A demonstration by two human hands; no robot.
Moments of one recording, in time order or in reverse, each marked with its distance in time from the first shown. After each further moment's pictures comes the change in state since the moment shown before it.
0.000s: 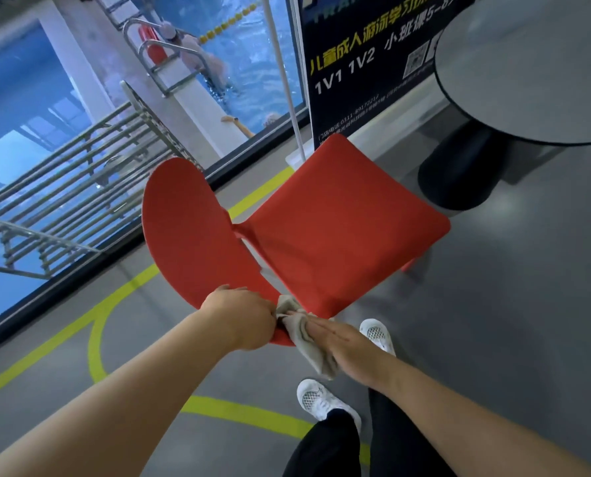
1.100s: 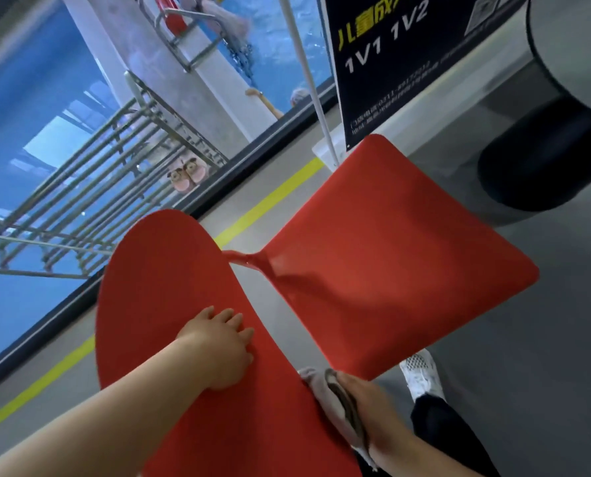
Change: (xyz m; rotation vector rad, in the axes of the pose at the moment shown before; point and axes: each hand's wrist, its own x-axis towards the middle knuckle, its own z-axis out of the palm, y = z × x) left_hand 0.105 -0.087 -0.038 0.102 -0.378 -0.088; right_hand 0.114 0.039 -0.039 0.036 0.172 0.199
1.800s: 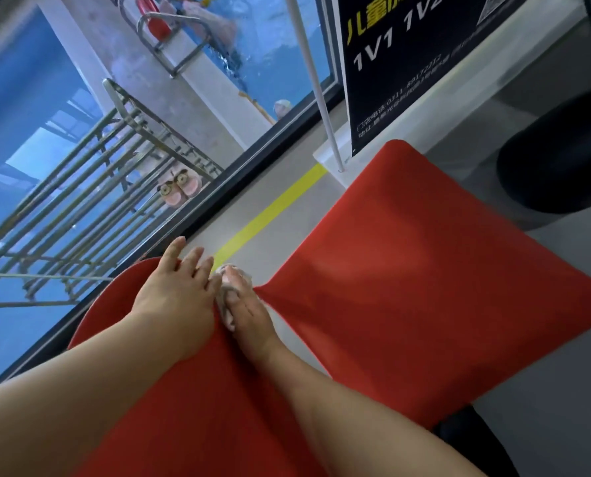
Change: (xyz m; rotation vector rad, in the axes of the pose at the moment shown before) left_hand 0.054 -0.102 -0.049 0.426 0.251 -0.217; right_hand 0.204 -0.123 0.117 0.259 -0.054 -0.335
